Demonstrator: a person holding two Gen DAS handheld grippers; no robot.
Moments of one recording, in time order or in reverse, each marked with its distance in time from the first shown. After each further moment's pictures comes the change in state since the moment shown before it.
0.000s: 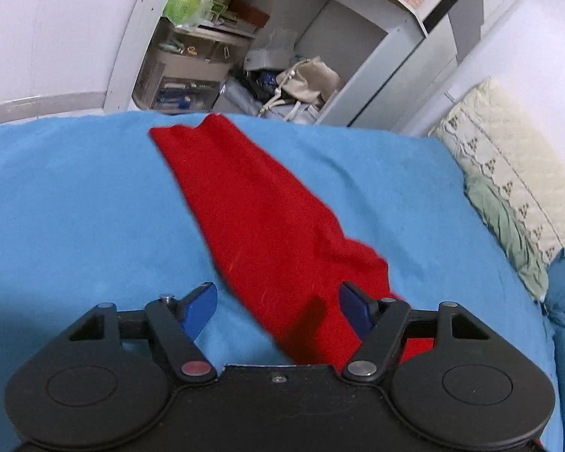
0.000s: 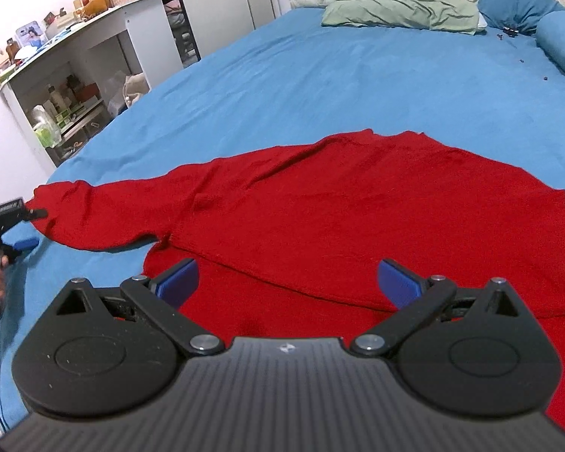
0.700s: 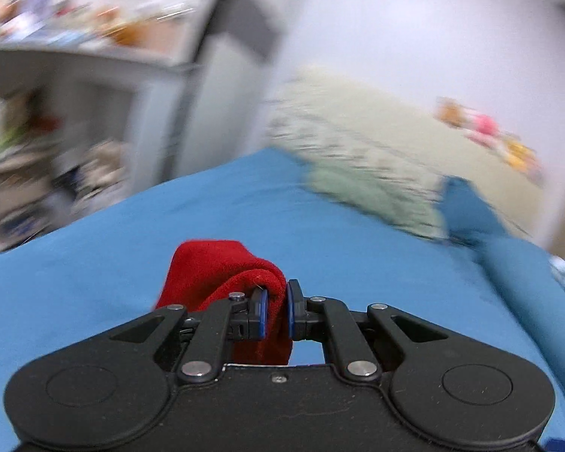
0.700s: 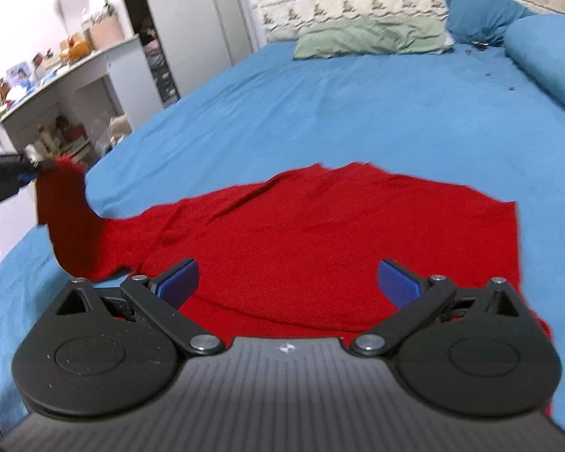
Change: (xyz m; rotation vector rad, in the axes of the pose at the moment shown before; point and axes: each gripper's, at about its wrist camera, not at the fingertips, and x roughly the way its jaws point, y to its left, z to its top) left arm -0.070 -0.244 -0.071 0.504 -0.149 -0.364; right arm -0.051 -0.061 0.003 0.069 -0.116 -0.029
